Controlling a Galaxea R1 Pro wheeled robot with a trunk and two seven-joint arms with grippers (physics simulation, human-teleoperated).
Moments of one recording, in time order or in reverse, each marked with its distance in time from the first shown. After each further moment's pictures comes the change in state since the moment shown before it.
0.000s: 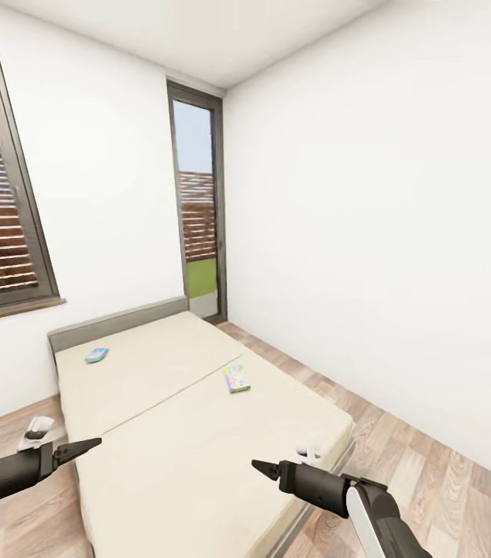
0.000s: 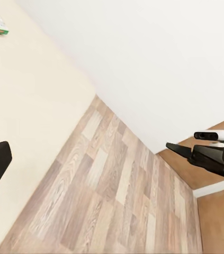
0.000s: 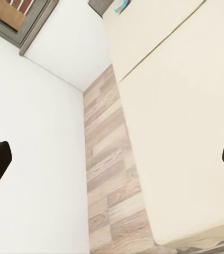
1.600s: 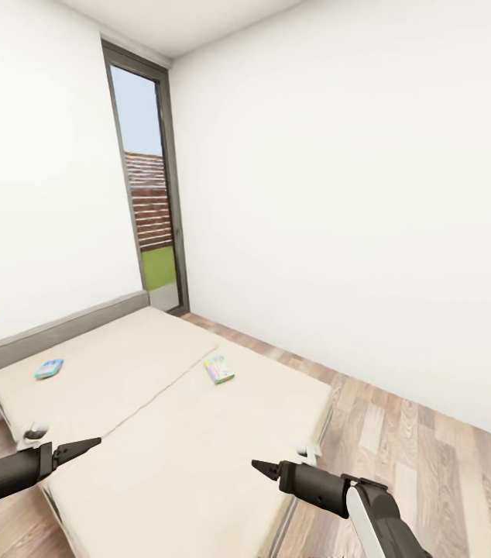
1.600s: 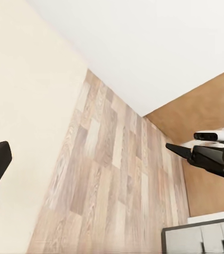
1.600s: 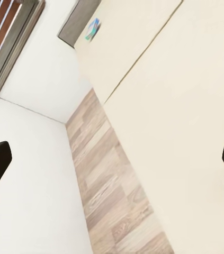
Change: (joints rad) left arm 0.000 0.000 0.002 0.000 0.000 0.000 -0.002; right arm 0.000 0.000 -0.001 0.001 -0.002 0.001 0.000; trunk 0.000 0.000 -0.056
